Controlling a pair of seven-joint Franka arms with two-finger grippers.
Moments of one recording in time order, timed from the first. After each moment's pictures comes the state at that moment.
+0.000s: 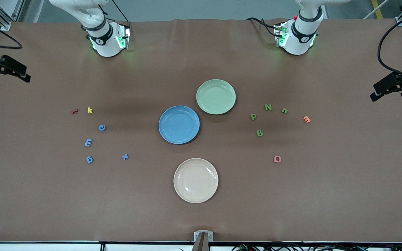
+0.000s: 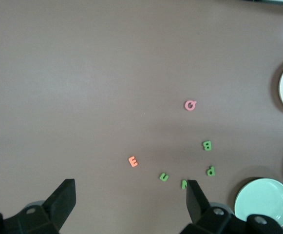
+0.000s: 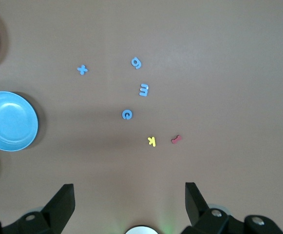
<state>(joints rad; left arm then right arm) 0.03 -0.01 -0.01 -1.59 -0.06 1.65 -0.06 -0.01 -0.04 -0.03 -1.59 0.01 1.46 -0.02</state>
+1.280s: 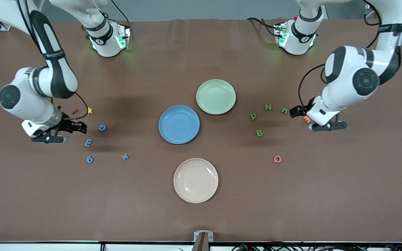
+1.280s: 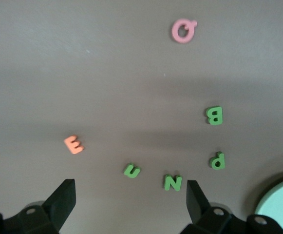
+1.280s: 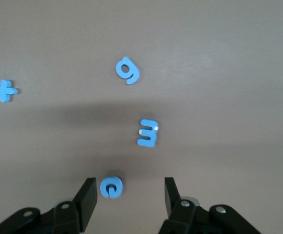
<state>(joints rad) 0.01 0.10 -0.24 -2.18 -0.06 2.16 -0.26 -0.01 0.24 -0.02 -2.22 0.05 2.44 -0.01</state>
